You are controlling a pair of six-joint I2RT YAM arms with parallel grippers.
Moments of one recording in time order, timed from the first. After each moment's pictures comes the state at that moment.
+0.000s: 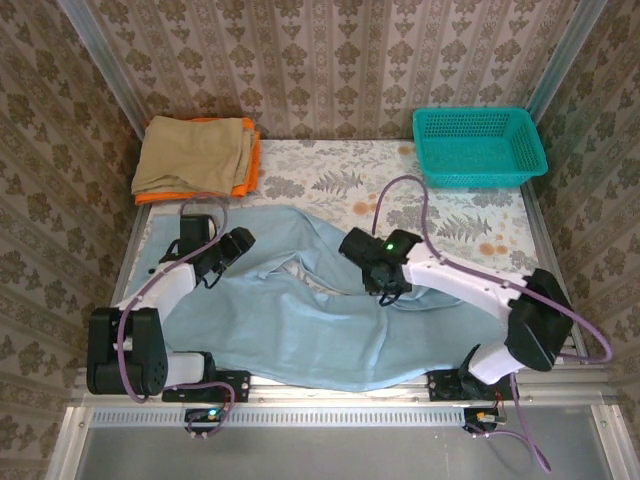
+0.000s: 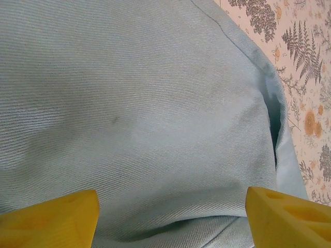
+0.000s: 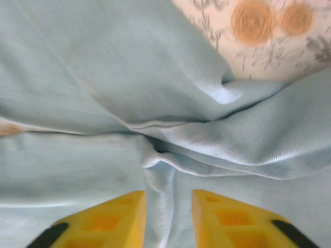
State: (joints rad) left arm -0.09 1.30 0.63 -0.18 0.34 -0.68; right arm 0.83 1.49 1.19 -1.11 0.29 0.86
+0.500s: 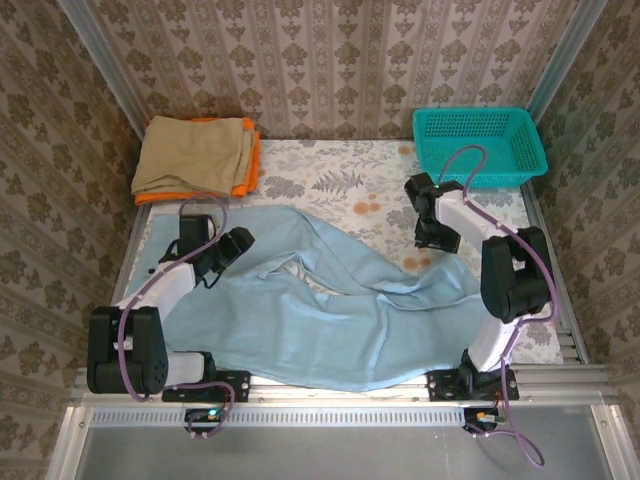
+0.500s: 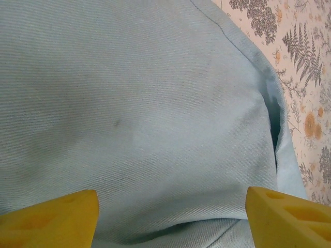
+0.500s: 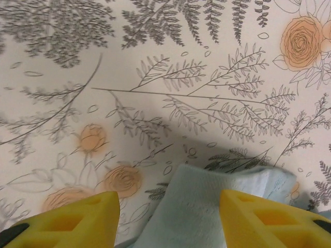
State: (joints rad) left arm -0.08 1.30 0.63 -0.17 0.35 -0.68; right arm 0.23 1.79 1.29 -1.03 0.35 0.63
